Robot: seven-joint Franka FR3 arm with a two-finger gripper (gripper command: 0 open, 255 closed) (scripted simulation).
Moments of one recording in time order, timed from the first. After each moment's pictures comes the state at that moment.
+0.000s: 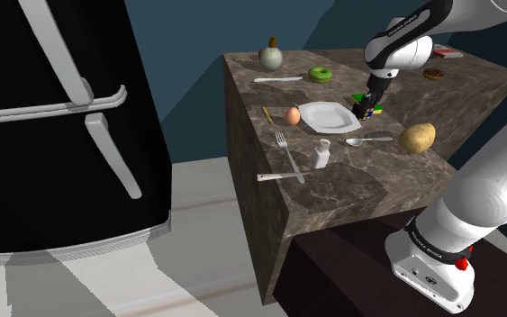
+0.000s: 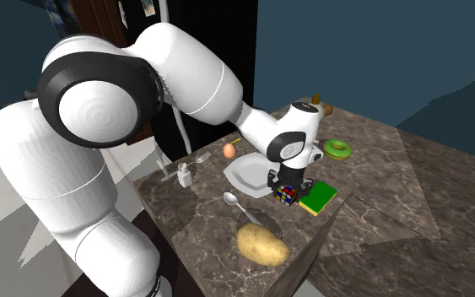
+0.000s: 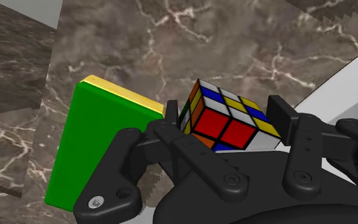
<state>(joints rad) -0.17 0.05 -0.46 -2.31 0.01 2.33 -0.71</state>
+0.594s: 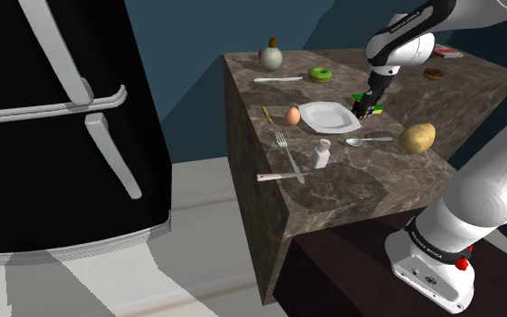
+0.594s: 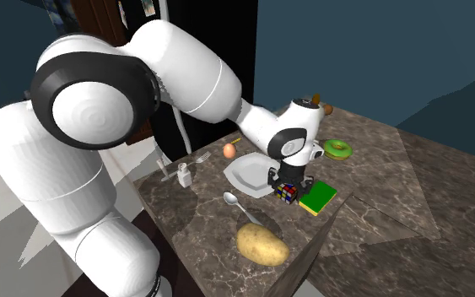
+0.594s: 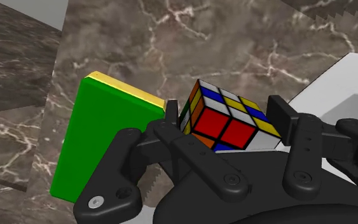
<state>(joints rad) -0.17 0.03 -0.46 -2.30 0.00 2.30 -0.70</state>
